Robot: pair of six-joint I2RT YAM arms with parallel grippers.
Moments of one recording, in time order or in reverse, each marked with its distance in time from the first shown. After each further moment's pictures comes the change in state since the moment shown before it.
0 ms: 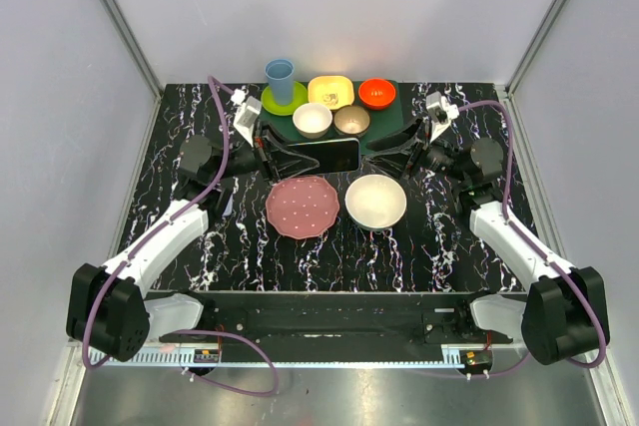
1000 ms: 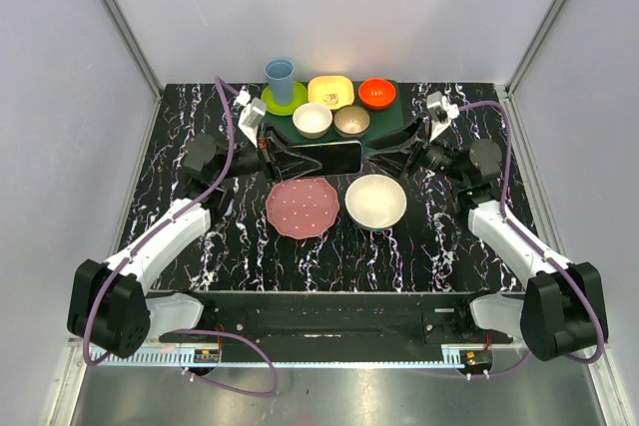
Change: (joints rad) left arm -0.015 0.018 0.000 -0.022 -0.001 0.024; right arm 0.004 0.019 -0.014 0.047 0.025 0.023
